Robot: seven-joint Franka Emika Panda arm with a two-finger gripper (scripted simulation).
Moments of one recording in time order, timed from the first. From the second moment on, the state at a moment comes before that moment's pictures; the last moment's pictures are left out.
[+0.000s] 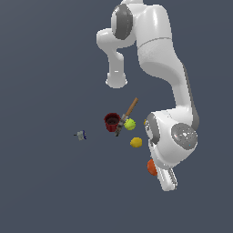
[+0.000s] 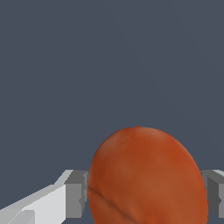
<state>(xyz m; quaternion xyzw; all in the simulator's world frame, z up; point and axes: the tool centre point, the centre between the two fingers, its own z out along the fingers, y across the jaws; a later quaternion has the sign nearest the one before) 0.146 0.178 0.046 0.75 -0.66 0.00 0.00</state>
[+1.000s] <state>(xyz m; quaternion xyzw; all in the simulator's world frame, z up) 0.138 0.172 0.070 0.75 -0.66 0.00 0.00</state>
